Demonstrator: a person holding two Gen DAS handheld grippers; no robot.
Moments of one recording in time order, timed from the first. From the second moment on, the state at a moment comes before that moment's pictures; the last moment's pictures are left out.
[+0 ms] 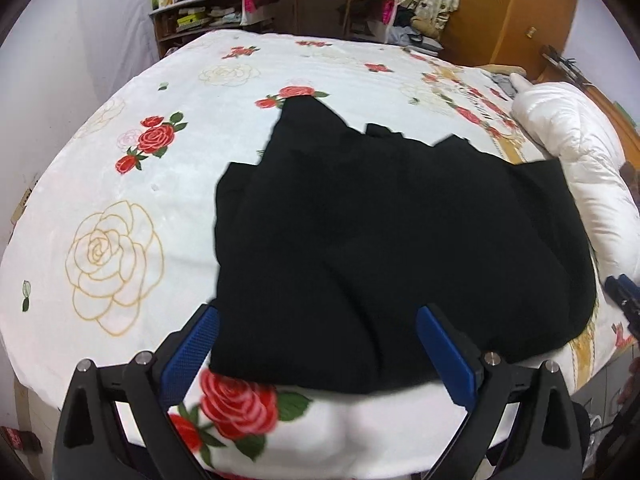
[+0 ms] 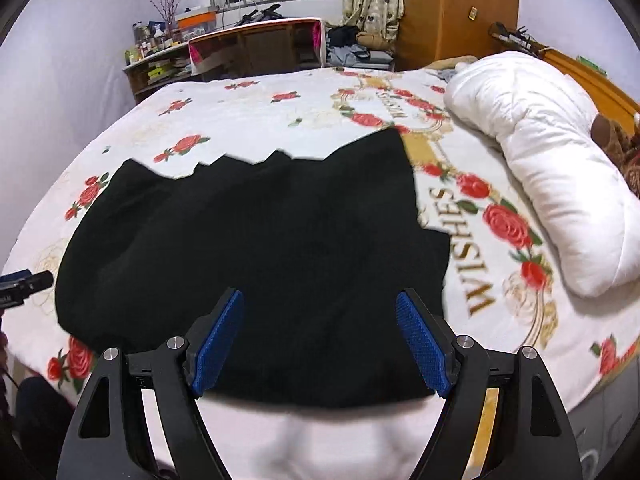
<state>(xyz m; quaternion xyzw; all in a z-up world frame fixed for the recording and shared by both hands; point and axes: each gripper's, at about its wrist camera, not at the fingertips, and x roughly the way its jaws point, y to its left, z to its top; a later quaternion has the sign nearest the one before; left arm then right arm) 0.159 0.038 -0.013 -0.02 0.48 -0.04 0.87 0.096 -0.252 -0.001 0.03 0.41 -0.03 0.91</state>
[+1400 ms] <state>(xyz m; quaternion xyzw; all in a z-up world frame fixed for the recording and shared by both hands) 0.058 -0.015 -0.001 0.03 0.42 -0.03 0.91 0.005 -0.175 -0.008 0.02 0.39 -0.03 0.92</state>
